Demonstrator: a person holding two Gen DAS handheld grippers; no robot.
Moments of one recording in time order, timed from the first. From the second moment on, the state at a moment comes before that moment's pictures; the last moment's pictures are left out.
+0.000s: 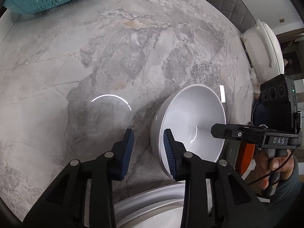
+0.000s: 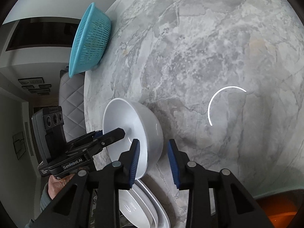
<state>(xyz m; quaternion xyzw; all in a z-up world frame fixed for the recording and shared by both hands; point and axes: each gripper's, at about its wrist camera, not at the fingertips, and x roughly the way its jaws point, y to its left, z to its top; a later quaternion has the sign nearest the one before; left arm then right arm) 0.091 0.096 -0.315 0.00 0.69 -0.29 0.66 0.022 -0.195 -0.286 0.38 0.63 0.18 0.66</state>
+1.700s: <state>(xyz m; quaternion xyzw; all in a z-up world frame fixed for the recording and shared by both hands) -0.007 -0.035 -0.211 0.05 0.66 -0.39 0.64 -0.072 -0.288 -0.197 0.40 0.56 0.10 0.72</state>
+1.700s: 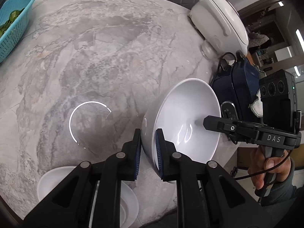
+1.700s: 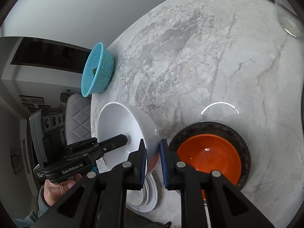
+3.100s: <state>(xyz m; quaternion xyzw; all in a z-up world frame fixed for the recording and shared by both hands) -0.079 -0.104 -0.263 0.12 0.67 -0.39 0.63 -0.127 -0.323 -0.245 0.33 0.63 0.03 0.70</state>
